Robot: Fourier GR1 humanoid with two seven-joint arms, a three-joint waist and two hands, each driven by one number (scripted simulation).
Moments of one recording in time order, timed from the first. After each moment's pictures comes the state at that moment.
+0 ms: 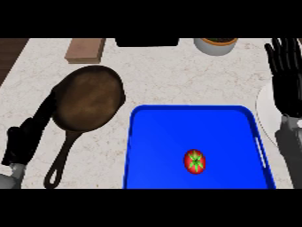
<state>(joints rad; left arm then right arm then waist) -0.09 0.59 -0.32 -1.40 0.30 0.24 -0.04 -0.39 -0.32 -0.05 -1.40 -0.31 -0.08 -0.22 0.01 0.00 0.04</state>
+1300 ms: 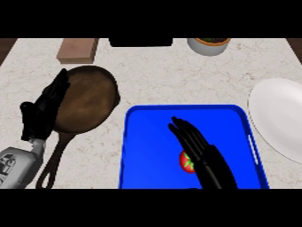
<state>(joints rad) -0.26 0.47 -0.28 -1.39 0.25 0.29 0.03 -0.07 -0.30 0.71 -1.81 0.58 -0.36 0.19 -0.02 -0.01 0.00</state>
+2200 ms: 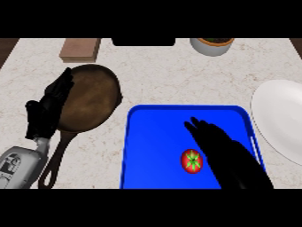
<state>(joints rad) -0.27 0.41 -0.24 -1.40 0.18 0.25 0.06 -0.21 -0.40 0.63 -2.09 0.54 0.33 0.87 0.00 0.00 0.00</state>
